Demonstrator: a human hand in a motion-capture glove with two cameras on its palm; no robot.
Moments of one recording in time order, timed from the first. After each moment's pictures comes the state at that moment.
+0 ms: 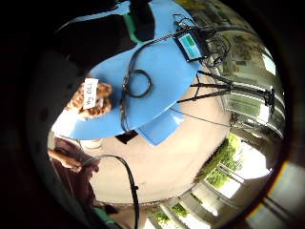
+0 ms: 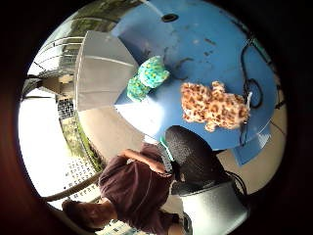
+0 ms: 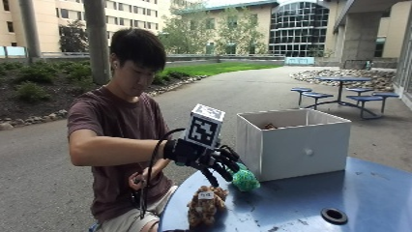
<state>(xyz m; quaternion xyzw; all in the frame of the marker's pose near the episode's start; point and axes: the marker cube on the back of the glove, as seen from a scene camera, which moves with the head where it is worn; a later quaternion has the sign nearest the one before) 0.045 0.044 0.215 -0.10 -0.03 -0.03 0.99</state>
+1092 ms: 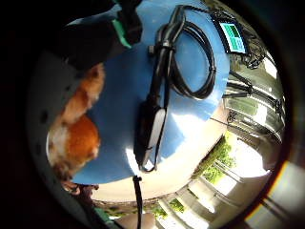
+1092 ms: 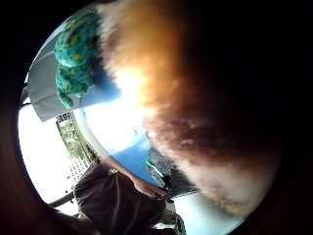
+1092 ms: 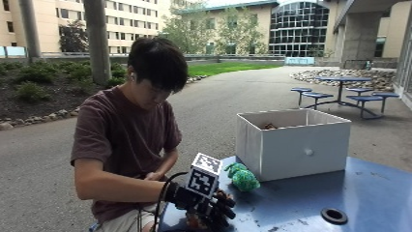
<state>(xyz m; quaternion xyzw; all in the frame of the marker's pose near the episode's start) 0.023 0.045 0.380 -0.12 -0.02 -0.02 0.99</state>
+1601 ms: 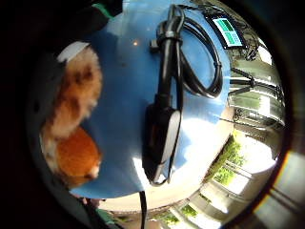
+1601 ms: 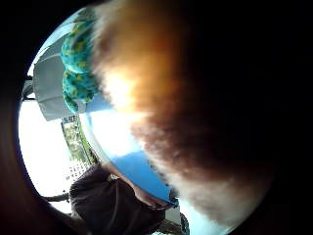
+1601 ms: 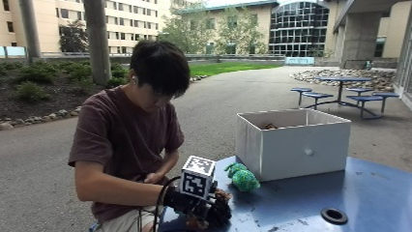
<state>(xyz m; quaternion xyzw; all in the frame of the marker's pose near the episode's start) 0.022 0.047 0.390 -0.06 -0.05 -0.01 1.00</state>
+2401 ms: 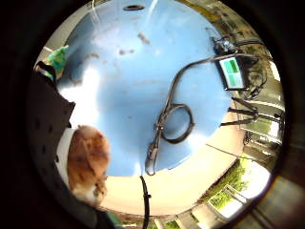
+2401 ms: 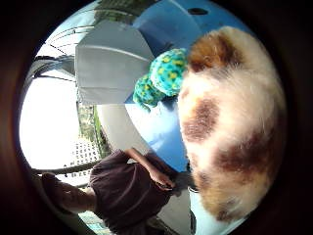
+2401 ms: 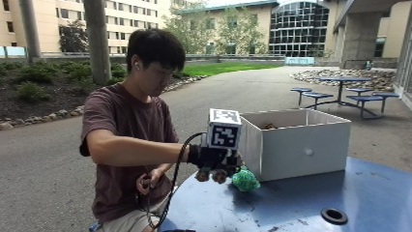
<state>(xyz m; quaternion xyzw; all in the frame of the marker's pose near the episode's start) -0.003 -0.008 0.264 -0.04 -0.13 -0.12 0.98</state>
